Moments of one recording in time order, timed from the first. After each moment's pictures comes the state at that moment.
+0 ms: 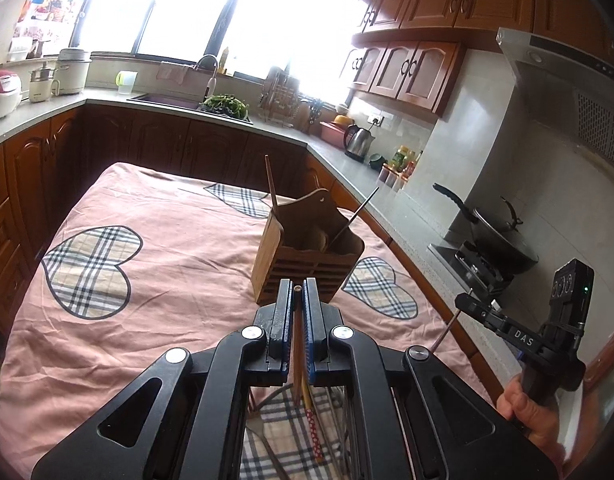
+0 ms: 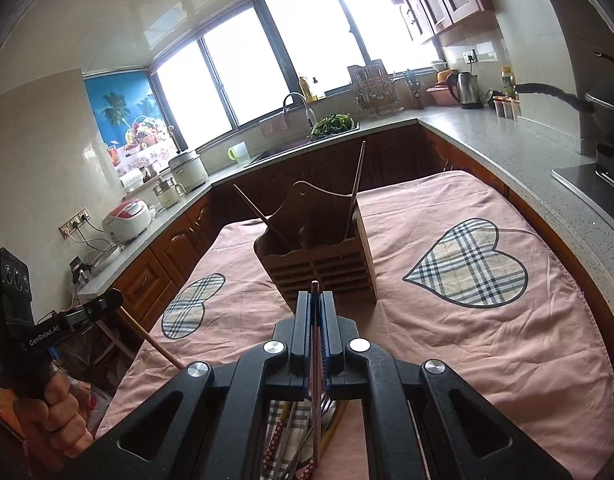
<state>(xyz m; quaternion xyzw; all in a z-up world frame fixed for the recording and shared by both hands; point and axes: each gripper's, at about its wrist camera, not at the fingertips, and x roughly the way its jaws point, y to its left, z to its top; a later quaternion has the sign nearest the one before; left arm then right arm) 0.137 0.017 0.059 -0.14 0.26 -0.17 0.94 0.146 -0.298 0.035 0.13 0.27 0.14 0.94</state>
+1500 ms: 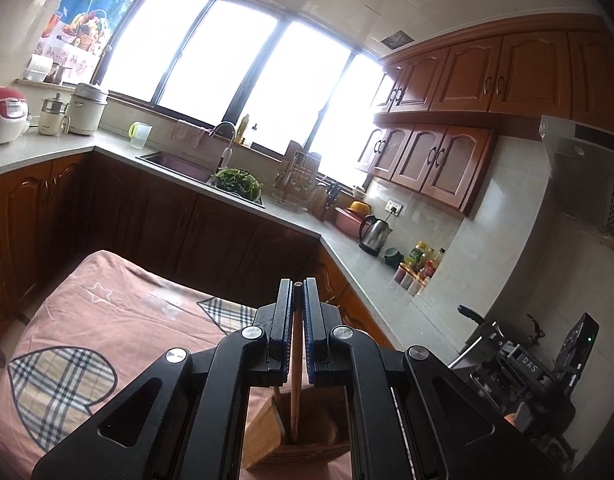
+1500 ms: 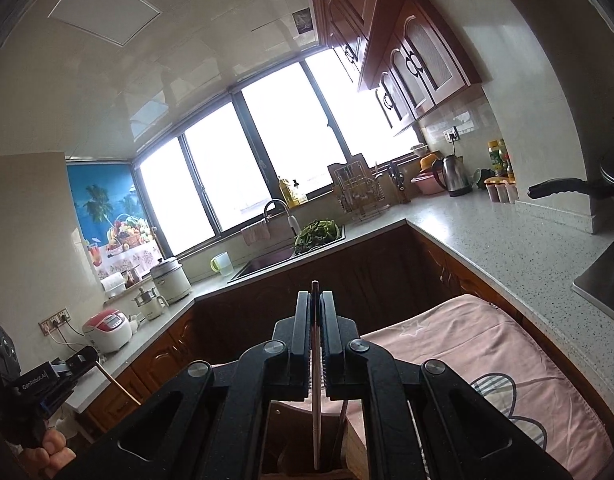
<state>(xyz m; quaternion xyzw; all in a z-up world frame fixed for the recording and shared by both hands) 0.295 0.023 0.128 -0.21 0.14 -0.12 0.96 0.294 -0.327 0.116 0.18 0.11 0.08 0.97</state>
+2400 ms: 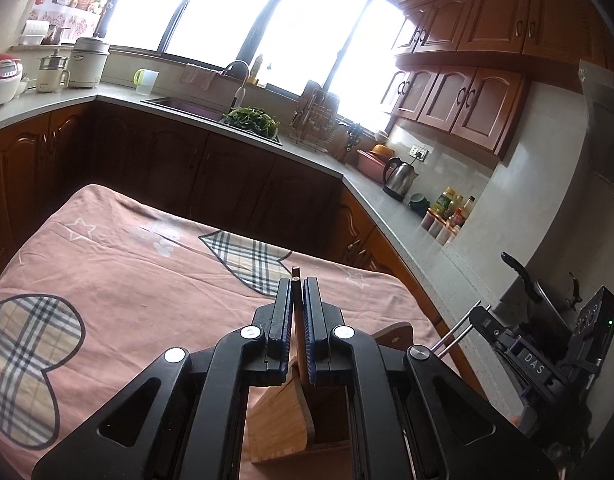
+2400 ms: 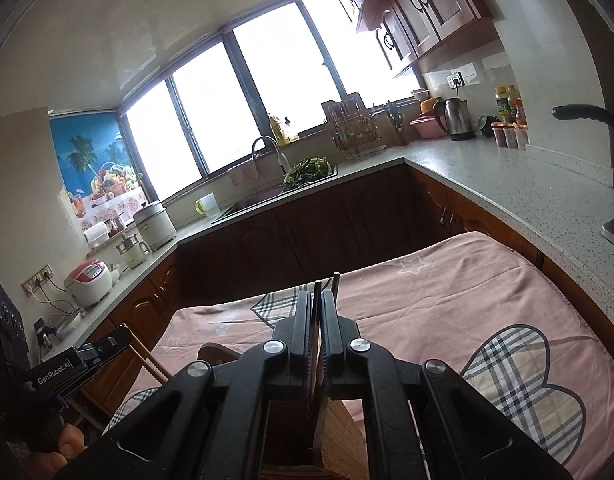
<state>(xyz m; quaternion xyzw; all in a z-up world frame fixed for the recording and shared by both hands) 0.362 -0.025 0.034 -0.19 0.24 -0.11 0.94 0.353 -0.301 0.031 0.16 0.21 0.09 0.96</state>
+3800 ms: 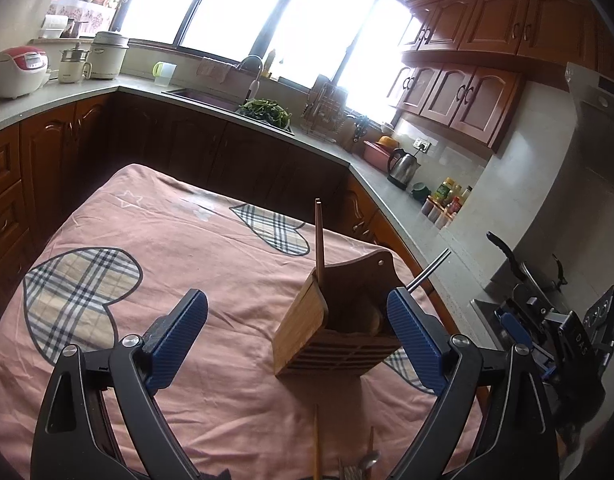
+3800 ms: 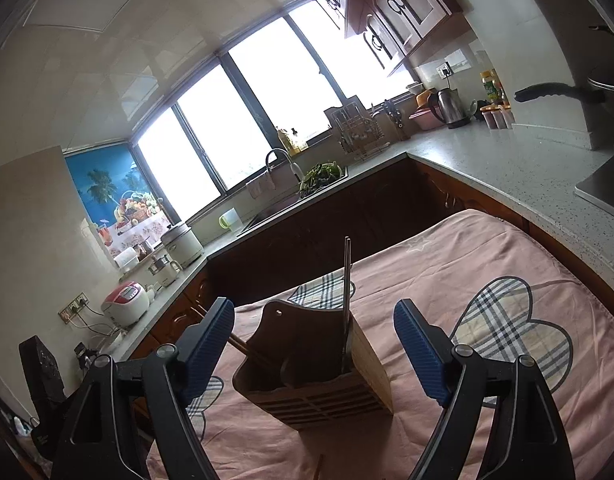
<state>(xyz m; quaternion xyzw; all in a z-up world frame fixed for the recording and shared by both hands) 0.247 0.010 0.047 -0.19 0.27 -0.09 0.94 0.253 -0.318 0.053 0.23 0.19 0.12 0.95</state>
